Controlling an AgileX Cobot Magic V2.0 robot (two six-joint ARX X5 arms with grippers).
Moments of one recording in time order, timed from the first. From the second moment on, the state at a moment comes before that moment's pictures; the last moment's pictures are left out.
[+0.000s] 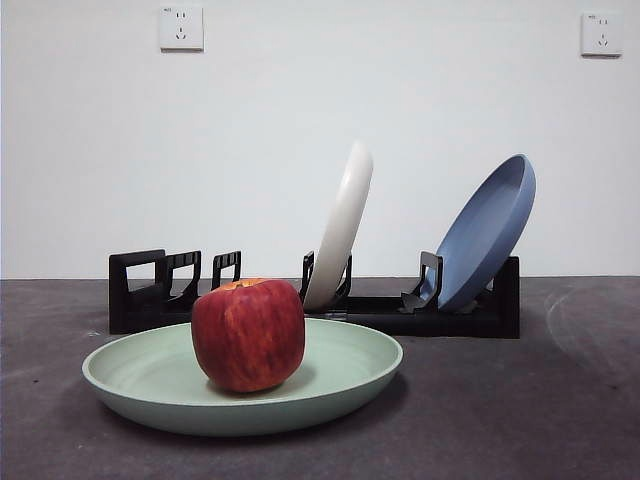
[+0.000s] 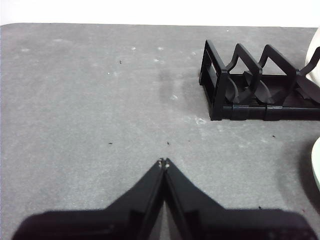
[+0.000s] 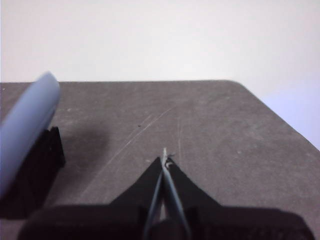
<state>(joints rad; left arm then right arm) 0.08 0.09 0.03 -0.20 0.11 -0.03 -0.12 0.40 0.21 0.12 0.01 -0.08</state>
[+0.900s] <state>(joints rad) 0.08 0.11 0.03 -0.19 0.11 -0.03 -0.12 0.01 0.02 -0.19 0.02 -0.04</state>
